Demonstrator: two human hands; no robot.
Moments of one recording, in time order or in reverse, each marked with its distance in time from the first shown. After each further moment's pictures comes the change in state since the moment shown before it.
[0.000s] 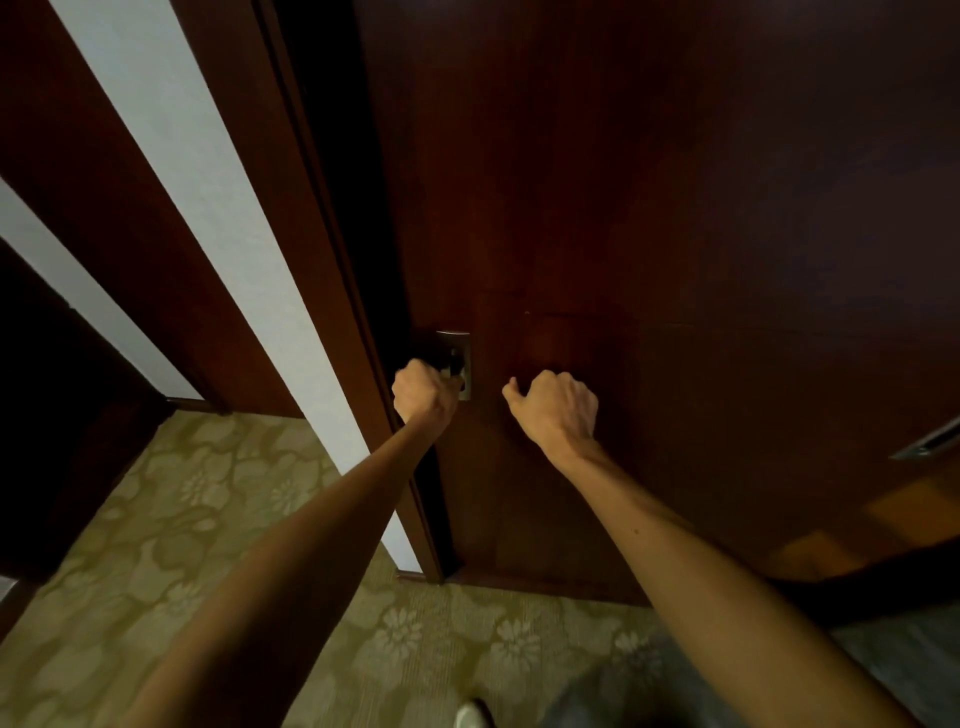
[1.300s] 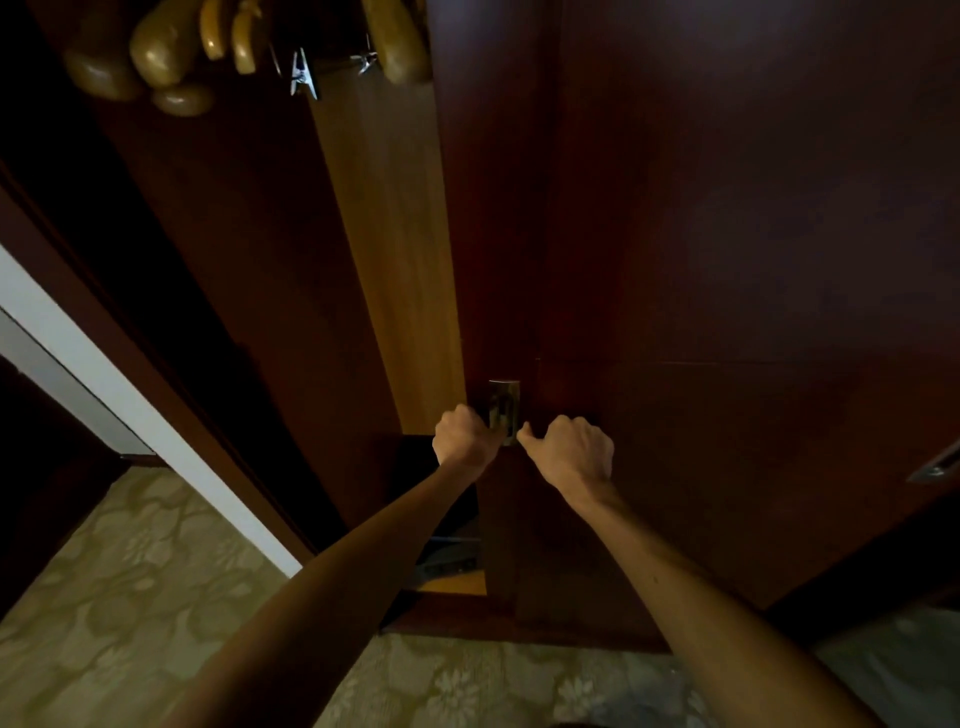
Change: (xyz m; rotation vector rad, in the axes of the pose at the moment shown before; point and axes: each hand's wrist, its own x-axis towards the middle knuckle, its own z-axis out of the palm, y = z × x) left_hand -0.158 0.147 0.165 0.150 -0.171 0.200; right_hand 0.013 0.249 -0.072 0.000 -0.028 0.016
